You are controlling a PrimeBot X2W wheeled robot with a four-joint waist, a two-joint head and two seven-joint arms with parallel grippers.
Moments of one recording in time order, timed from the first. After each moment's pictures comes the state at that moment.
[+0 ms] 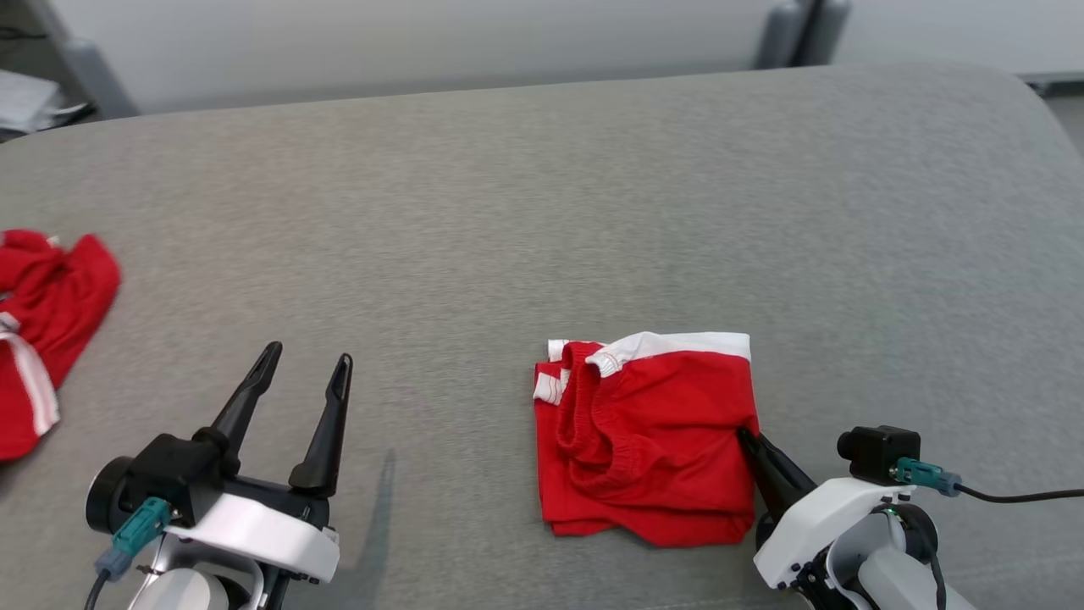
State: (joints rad) left arm -0.10 0.35 -0.32 0.03 -0.46 0.06 -0.20; right arm -0.38 -0.16 0.59 0.73 0.80 0.13 -0.23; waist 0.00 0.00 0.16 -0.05
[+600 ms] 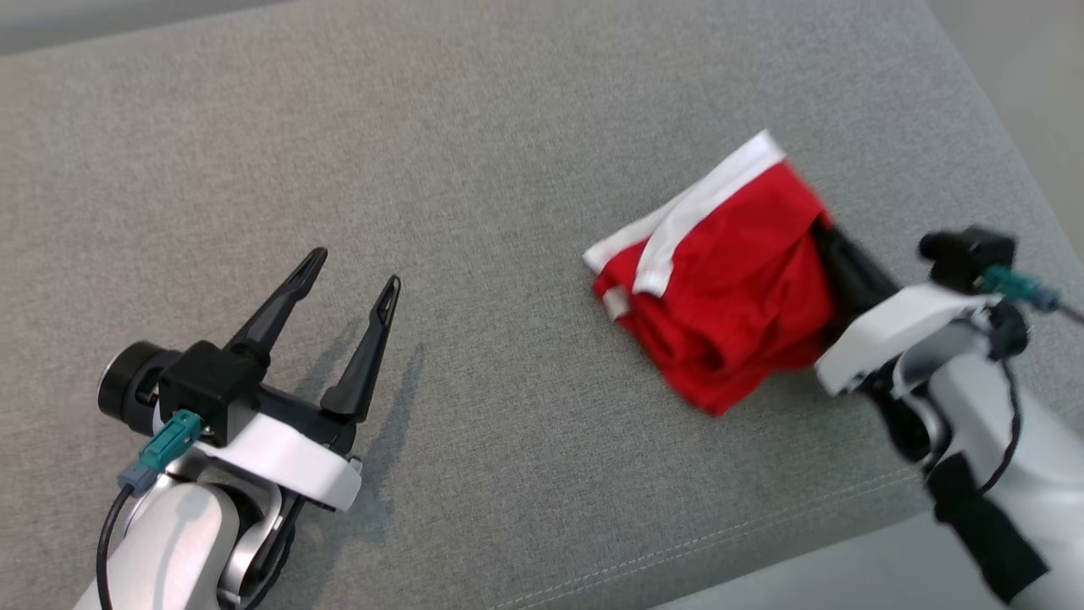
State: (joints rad) left arm -0.28 0.38 -0.39 -0.02 -0.40 0.02 -0.12; right arm -0.69 -0.25 0.55 0.75 0.71 0.13 -0.25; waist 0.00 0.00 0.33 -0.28
